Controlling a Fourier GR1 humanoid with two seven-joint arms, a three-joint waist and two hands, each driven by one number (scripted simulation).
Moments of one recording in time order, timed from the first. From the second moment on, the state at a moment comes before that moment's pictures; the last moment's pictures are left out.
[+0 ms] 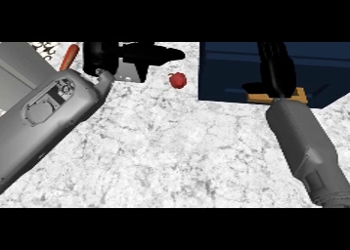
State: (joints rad) left arm -1.03 0.47 -0.63 -1.18 0.53 0.79 0.27; right arm -0.84 -0.19 -0.18 -0.55 1.22 -0.70 -0.11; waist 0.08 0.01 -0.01
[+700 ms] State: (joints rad) left arm -0.89 0.53 -0.62 -1.34 0.48 0.79 0.28; right arm -1.05 -0.22 -0.23 -0.29 1.22 -0.74 -0.10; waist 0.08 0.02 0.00
